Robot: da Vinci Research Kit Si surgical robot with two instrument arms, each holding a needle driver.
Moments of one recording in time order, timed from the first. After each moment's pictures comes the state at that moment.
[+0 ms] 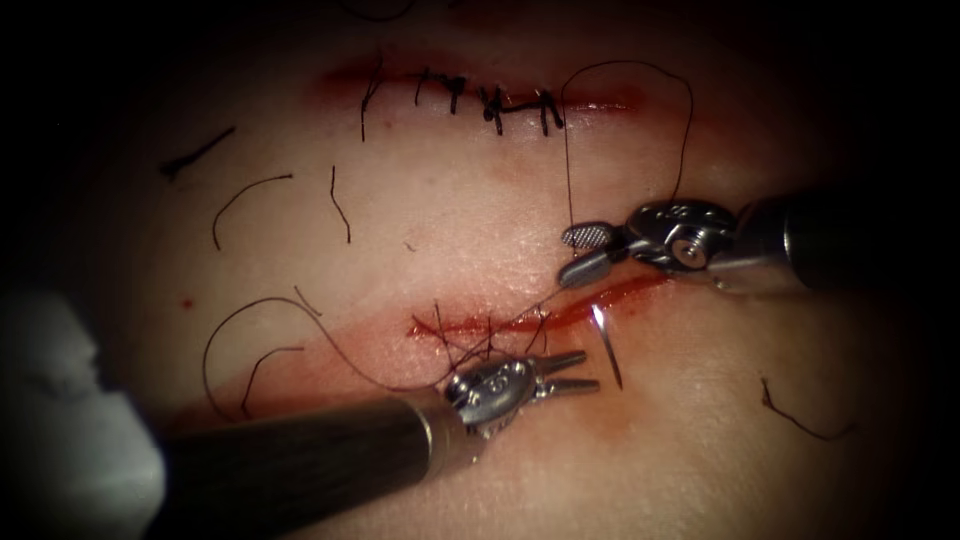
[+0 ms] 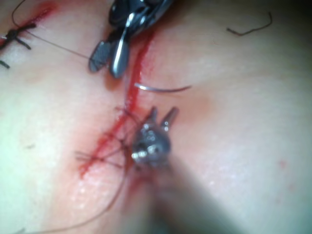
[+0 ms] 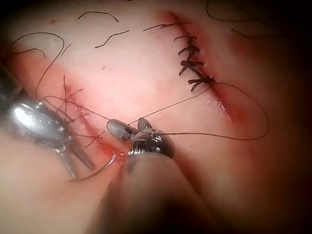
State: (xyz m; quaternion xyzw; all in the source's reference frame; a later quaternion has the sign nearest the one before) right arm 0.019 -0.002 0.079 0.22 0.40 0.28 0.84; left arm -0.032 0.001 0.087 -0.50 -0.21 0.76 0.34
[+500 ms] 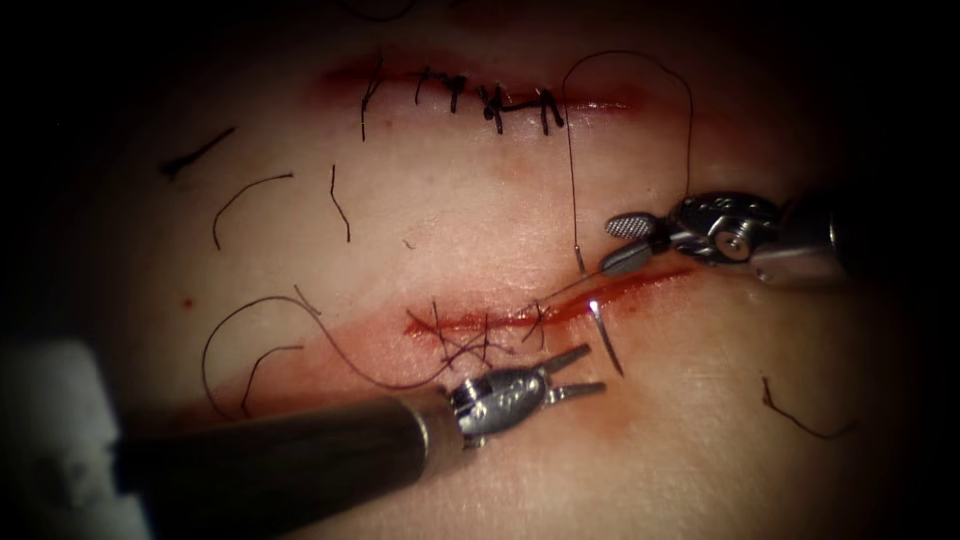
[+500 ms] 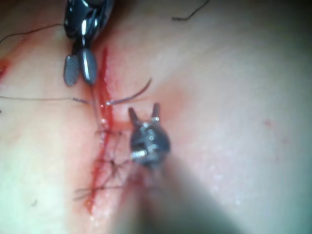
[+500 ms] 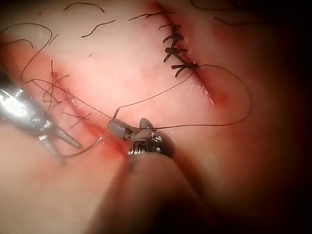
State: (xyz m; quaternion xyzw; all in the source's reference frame) right arm 0.015 -0.003 0.079 0.20 0.38 0.30 0.85; left arm -0.033 0.001 0.084 -0.51 -0.06 0.83 0.21
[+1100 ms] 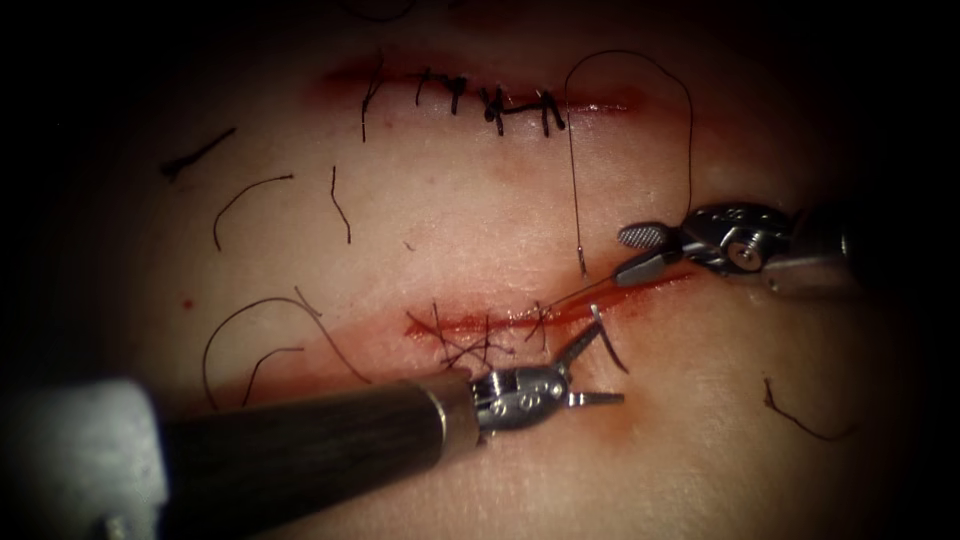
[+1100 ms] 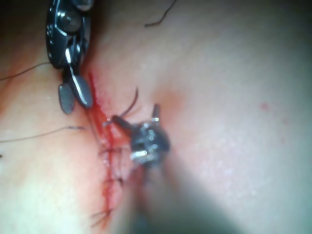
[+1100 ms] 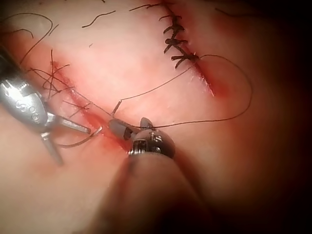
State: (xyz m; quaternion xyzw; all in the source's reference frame) right arm 0.014 -0.004 0.079 0.21 0.38 0.29 0.85; left arm -0.034 0.002 0.084 -0.50 0.01 0.85 0.15
